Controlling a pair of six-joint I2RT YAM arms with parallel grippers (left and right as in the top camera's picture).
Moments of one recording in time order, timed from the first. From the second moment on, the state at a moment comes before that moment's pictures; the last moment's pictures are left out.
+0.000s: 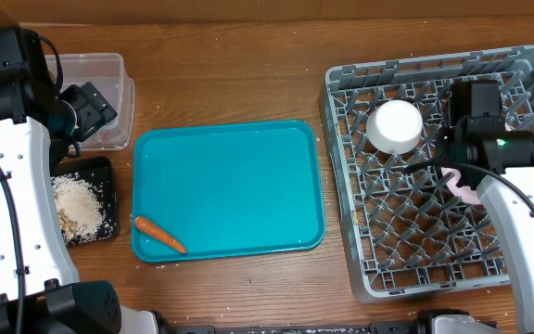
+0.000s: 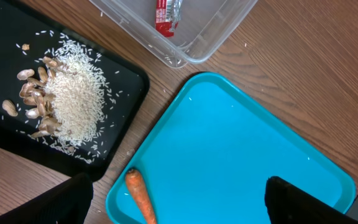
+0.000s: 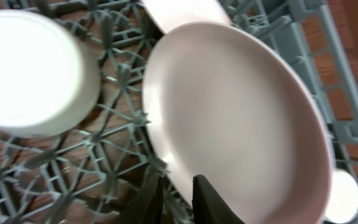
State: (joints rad) left arm 0.27 1.65 1.81 -1.37 0.01 -0.47; right arm 0.02 1.38 1.23 -0.98 0.40 0.14
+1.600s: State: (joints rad) left arm 0.05 1.65 1.03 -1.06 0.02 -0.64; right arm 0.04 1.43 1.29 -0.82 -0.30 0.10
